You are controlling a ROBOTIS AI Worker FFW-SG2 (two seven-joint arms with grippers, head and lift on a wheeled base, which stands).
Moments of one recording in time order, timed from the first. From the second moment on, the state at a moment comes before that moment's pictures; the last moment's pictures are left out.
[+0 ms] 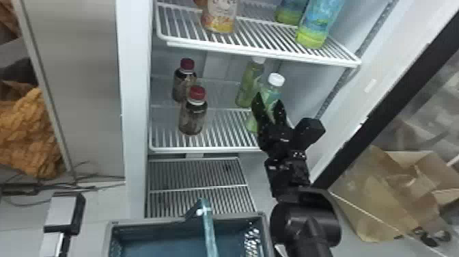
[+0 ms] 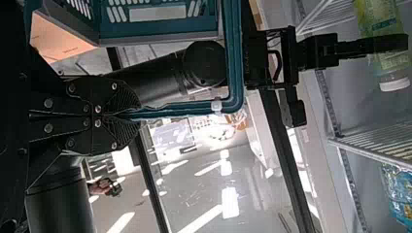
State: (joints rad) left arm 0.25 0.23 -0.09 -2.10 1.53 1.36 -0.21; right arm -0.05 -0.07 -0.14 -1.50 -0.18 -0.18 0.10
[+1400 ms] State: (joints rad) left arm 0.25 0.23 -0.09 -2.10 1.53 1.36 -0.21; right arm 0.30 -0.09 -0.19 -2.12 -0.34 0.21 0.18
